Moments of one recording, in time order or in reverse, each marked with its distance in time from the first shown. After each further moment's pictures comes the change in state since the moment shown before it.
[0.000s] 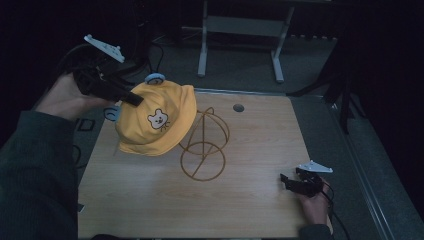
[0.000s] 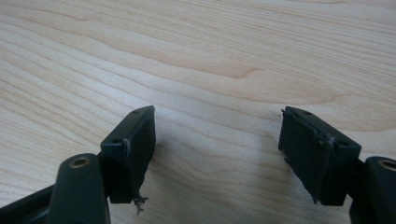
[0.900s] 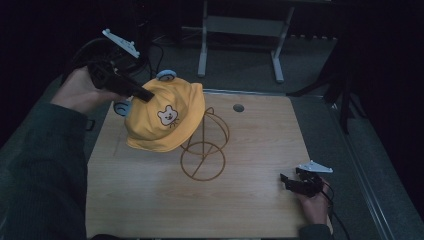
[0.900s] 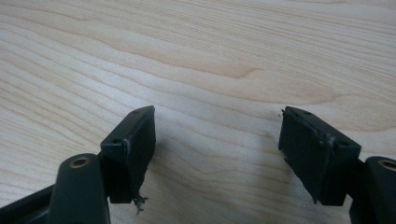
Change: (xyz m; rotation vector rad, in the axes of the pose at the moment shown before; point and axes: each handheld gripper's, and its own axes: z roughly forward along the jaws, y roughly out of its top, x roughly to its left) left arm -0.005 0.027 0.011 0.032 0.007 0.028; right arm 0.000 0.000 0.000 -0.001 0.000 0.001
